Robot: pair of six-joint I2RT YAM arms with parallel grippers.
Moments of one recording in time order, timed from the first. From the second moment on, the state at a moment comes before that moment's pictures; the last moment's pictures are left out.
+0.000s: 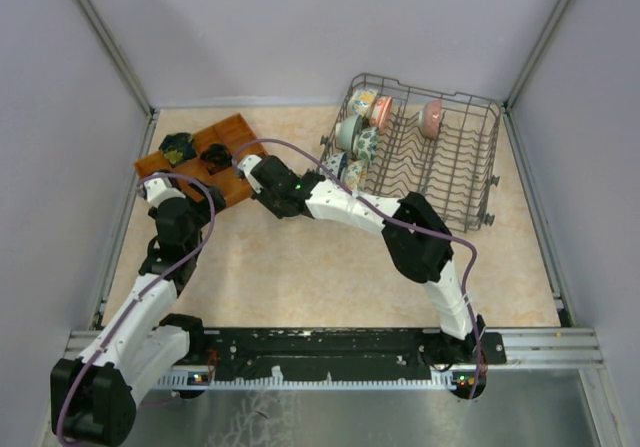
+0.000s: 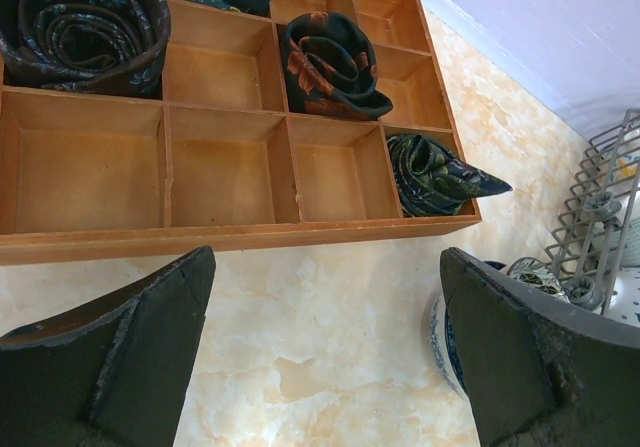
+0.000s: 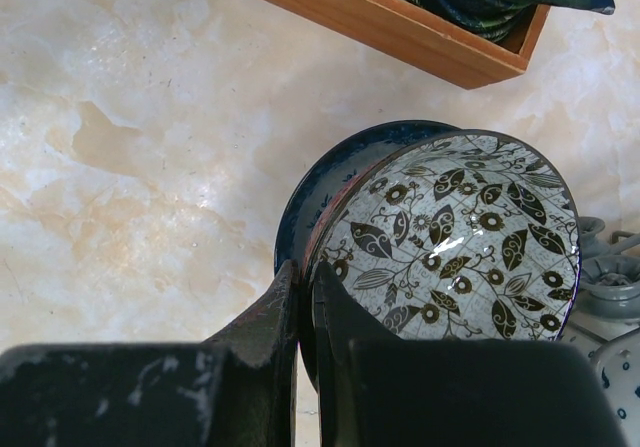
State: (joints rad) left arm -0.19 0.84 0.43 0.13 -0.40 -0.61; right arm 0.97 2.12 1.75 -0.44 0.16 -0.10
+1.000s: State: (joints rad) left arm -0.18 0.84 0.43 0.14 -0.39 -0.61; right arm 0.97 2.17 1.80 -0.41 0.18 -0.07
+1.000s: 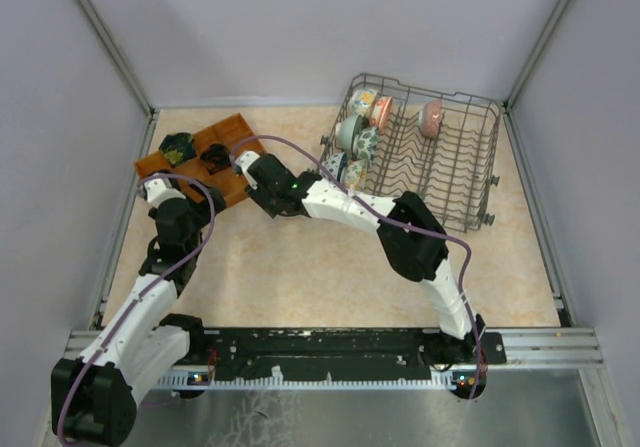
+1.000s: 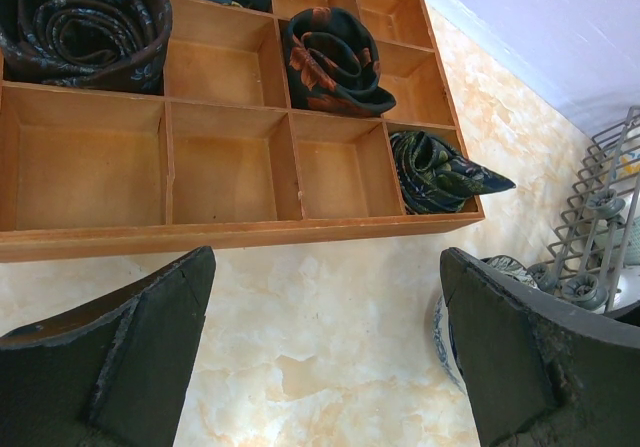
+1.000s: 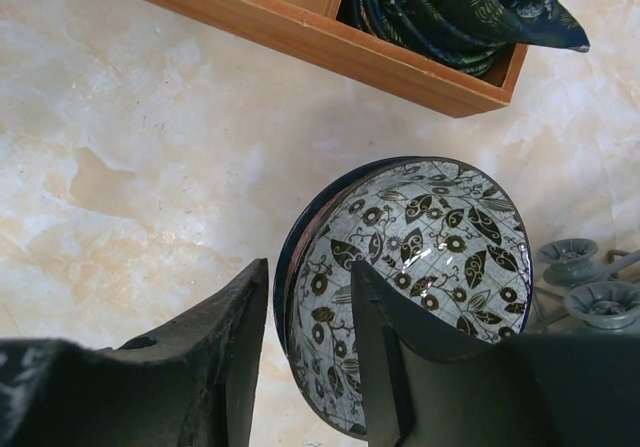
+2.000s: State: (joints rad) left arm -0.18 0.90 0.42 0.18 -0.34 -0.63; right arm -0.14 1.69 1.19 0.33 -0.27 0.50
